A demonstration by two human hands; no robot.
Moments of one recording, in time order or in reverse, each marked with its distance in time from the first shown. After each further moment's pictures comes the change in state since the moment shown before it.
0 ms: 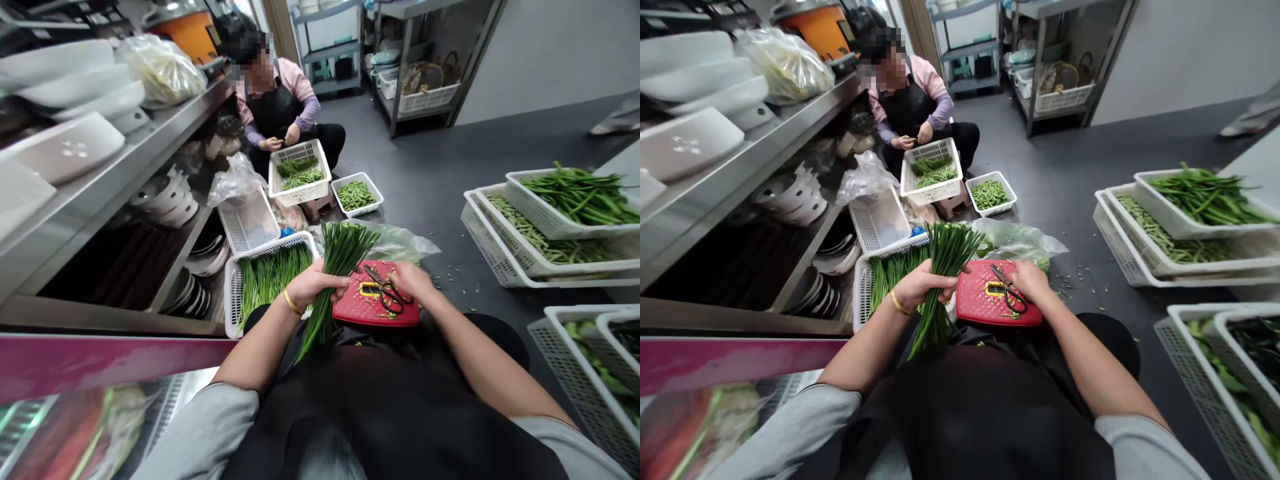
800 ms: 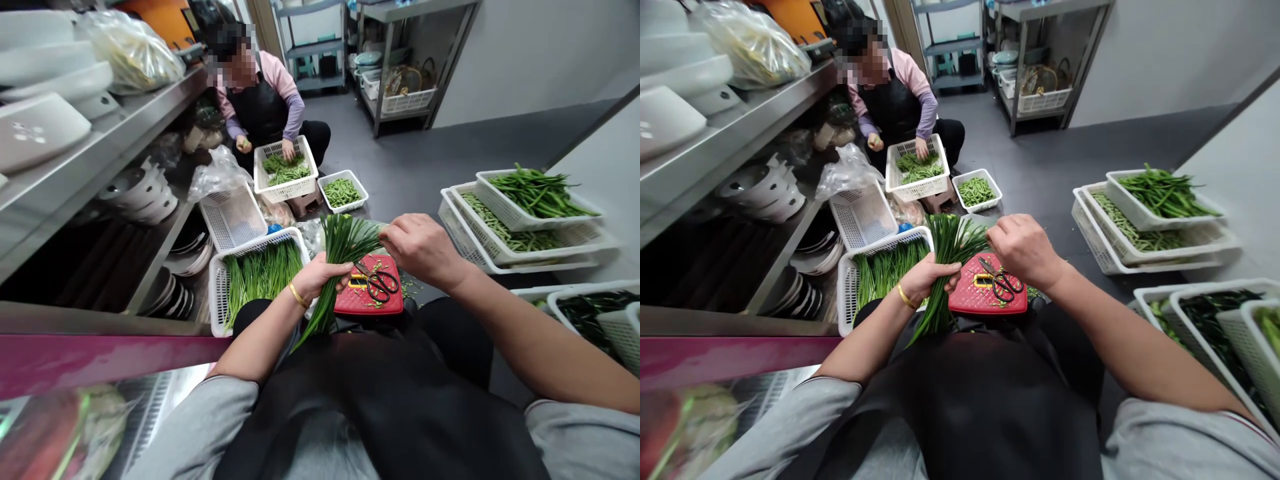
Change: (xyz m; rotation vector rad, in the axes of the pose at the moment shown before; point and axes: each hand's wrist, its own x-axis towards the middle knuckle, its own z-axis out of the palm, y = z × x) left_hand 0.013 -0.013 0.019 -0.093 0.030 0.027; right_hand -0.056 -0.041 -0.104 -0.203 0.743 -0.727
